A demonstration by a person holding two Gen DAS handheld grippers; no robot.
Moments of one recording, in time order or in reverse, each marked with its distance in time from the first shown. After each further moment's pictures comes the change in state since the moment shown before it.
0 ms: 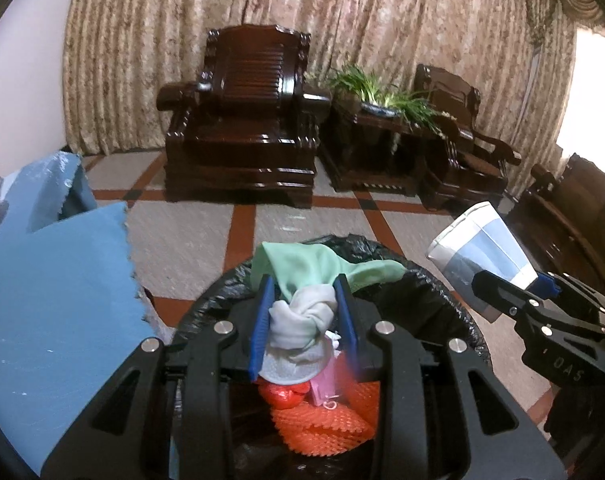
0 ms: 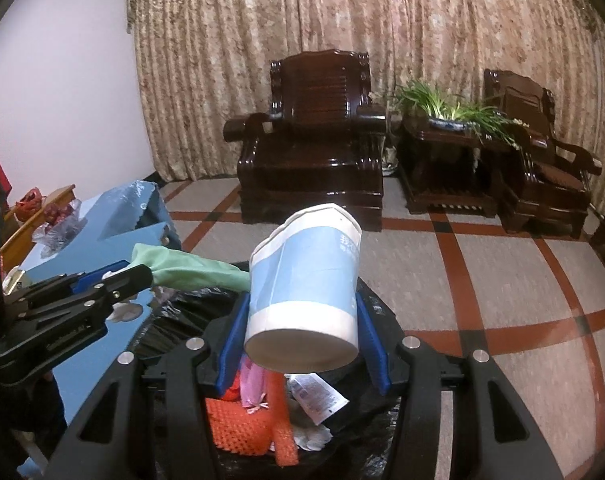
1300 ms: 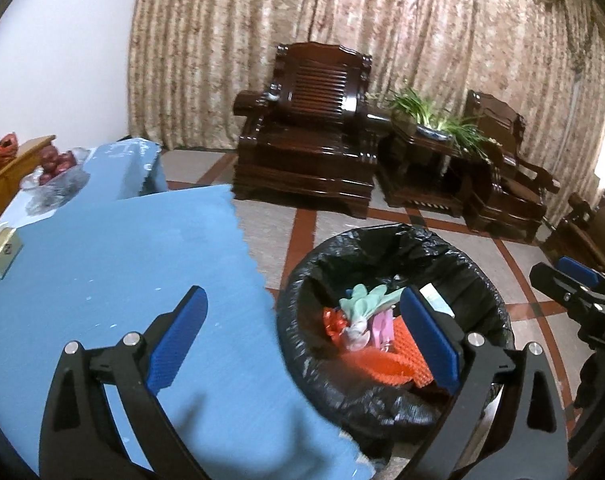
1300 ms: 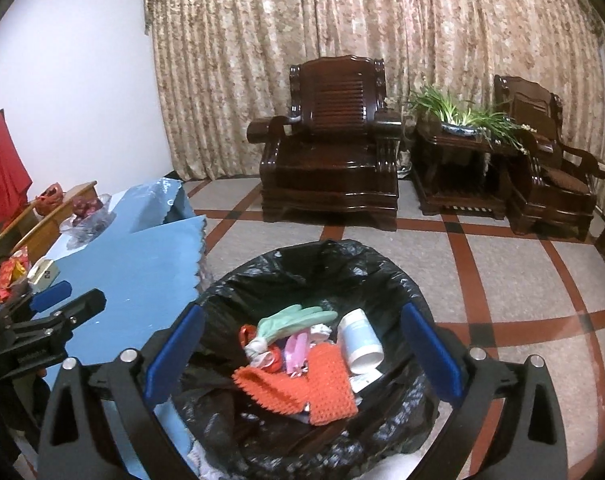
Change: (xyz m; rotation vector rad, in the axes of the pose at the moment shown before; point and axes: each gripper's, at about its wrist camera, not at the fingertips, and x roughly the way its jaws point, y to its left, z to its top) left arm -0.144 0.058 -0.046 -0.104 -0.072 0.201; right arm -0.081 0.049 -0.016 -0.025 -0.022 0.055
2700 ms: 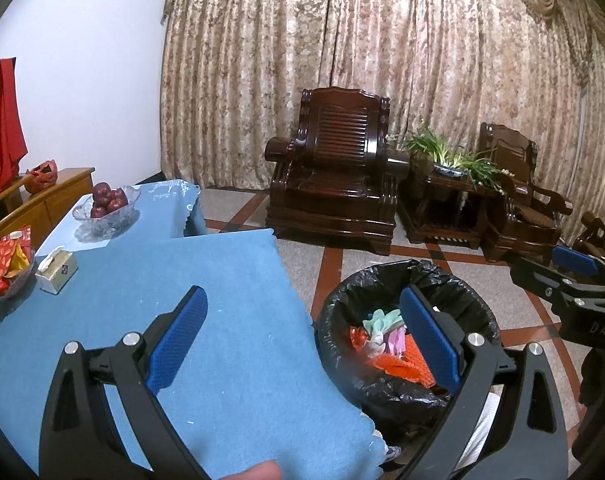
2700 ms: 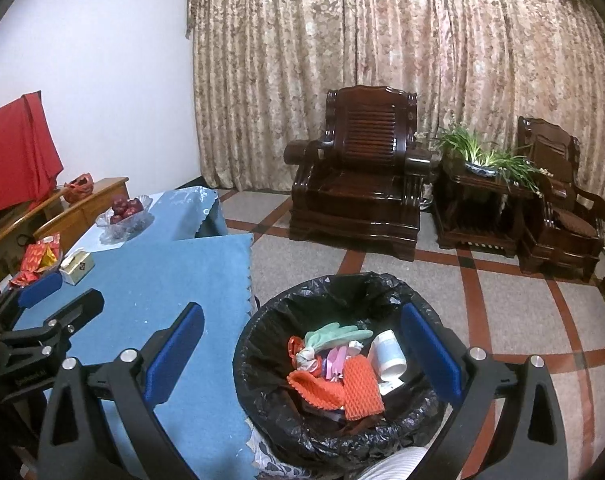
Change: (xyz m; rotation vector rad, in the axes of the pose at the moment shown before) left arm -0.113 0.007 0.006 0.007 -0.147 0.095; right arm -0.067 0.063 0.022 -0.104 -0.056 0.050
